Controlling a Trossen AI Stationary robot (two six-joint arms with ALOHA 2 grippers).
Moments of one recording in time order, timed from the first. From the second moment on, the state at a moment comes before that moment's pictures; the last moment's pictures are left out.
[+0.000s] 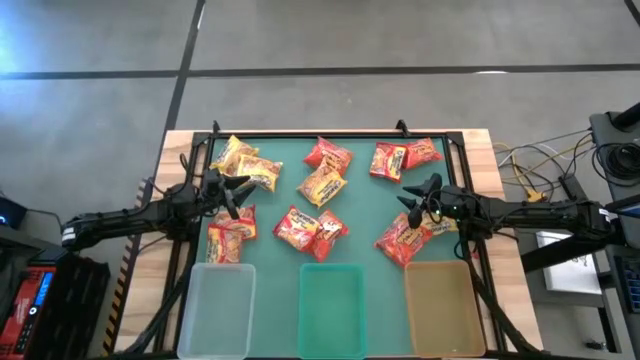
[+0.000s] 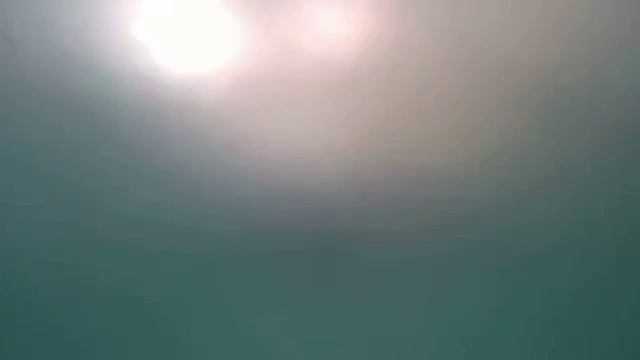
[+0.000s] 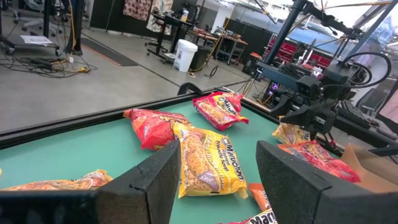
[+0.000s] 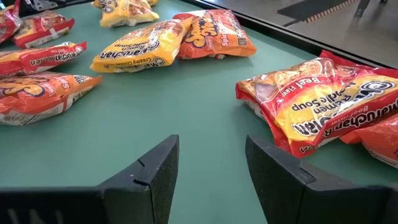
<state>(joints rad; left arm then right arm) 0.23 0.19 0.02 0.13 -0.28 -0.35 -0.21 0.50 0.01 0.08 0.29 0.23</state>
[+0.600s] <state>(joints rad) 0.23 0.19 0.02 0.13 -0.28 -0.35 -0.21 0.51 0.01 0.19 0.32 0.27</state>
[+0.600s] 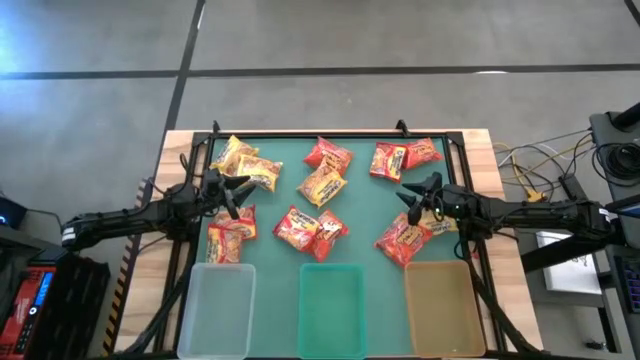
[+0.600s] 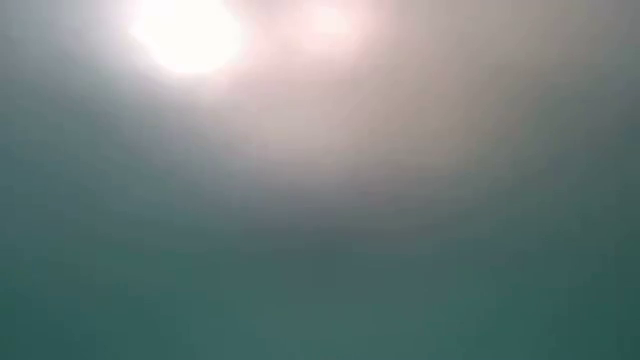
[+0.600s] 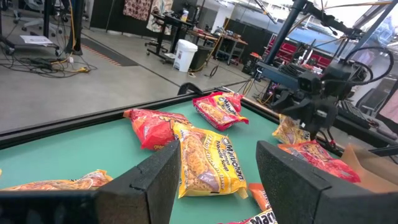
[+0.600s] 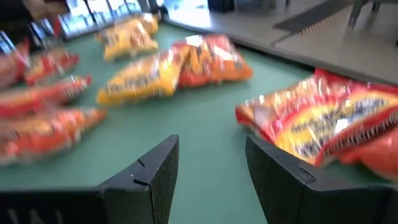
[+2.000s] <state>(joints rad) 0.23 0.19 0.02 0.42 -0.47 -0.35 -0.21 0.52 0.01 0.33 0.34 -0.02</state>
